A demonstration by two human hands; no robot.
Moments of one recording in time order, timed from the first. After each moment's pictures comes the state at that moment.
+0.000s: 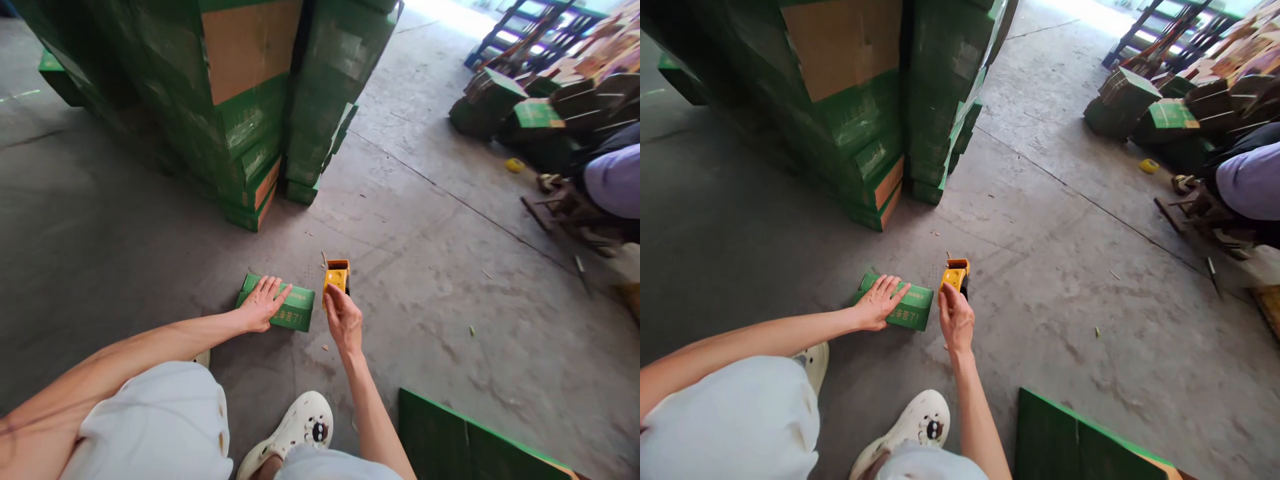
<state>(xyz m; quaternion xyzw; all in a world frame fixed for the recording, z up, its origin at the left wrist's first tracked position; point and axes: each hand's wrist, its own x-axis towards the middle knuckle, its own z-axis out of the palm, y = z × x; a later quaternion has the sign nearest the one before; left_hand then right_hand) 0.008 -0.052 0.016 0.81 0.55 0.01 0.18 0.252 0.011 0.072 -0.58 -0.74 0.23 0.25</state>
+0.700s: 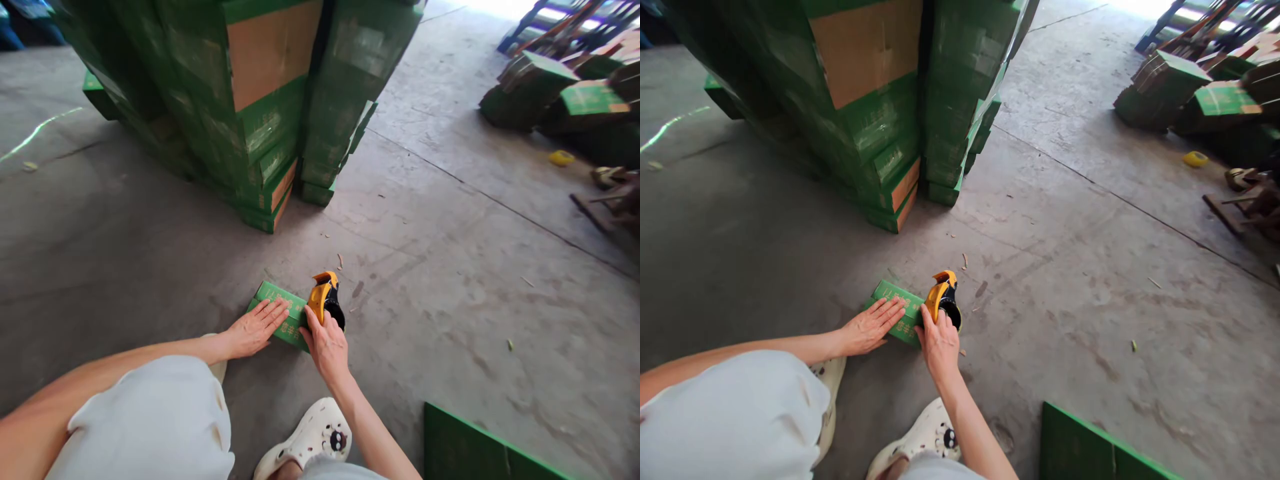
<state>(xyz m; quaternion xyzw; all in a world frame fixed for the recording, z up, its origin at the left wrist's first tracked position) -0.028 -0.120 0.009 0.87 0.48 0.03 0.12 0.218 -0.054 0.035 -0.46 -0.88 0.05 0.07</state>
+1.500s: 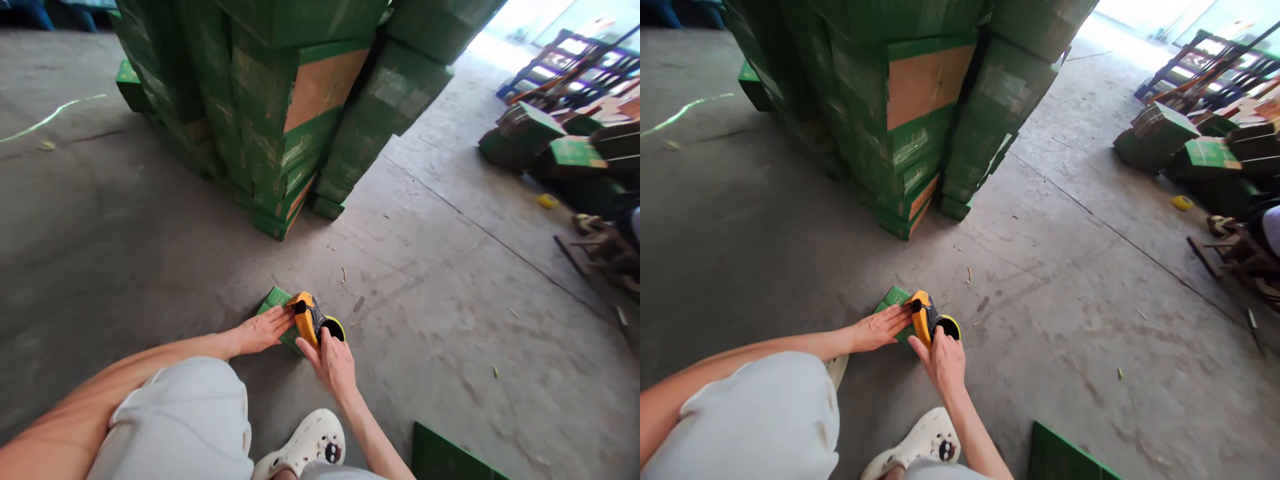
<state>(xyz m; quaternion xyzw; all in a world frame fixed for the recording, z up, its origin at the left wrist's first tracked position) -0.034 -0.115 -0.032 0.87 0.46 0.17 0.03 0.208 -0.060 0.060 -0.46 -0.88 0.06 -0.01</state>
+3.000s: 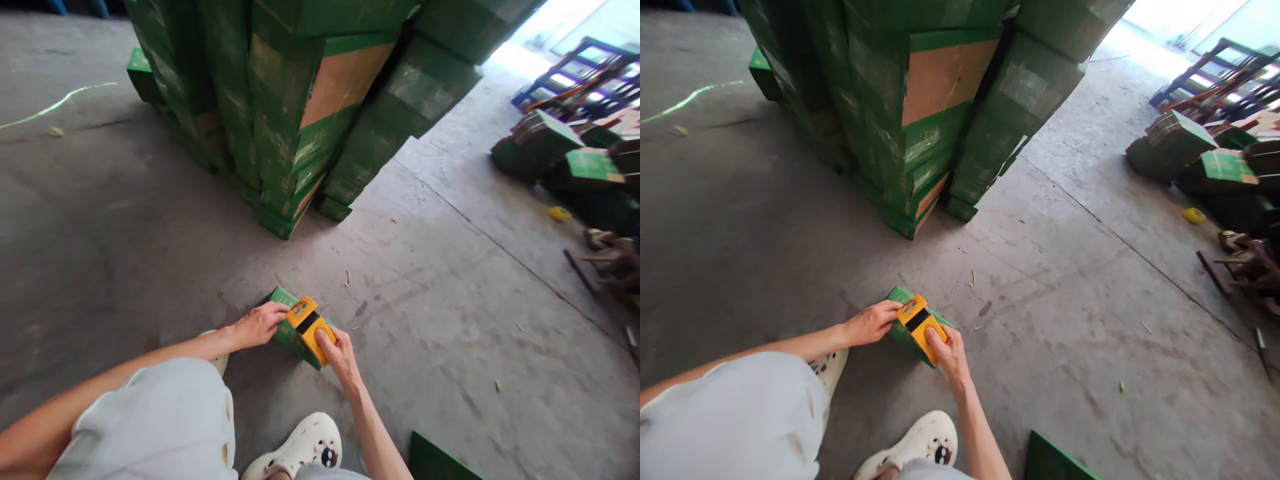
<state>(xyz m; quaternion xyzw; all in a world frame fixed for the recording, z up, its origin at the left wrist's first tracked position) -0.048 -0.101 0.020 0.65 0.55 0.34 0.40 0.195 -0.021 0.080 -0.50 -0.66 0.55 0.12</state>
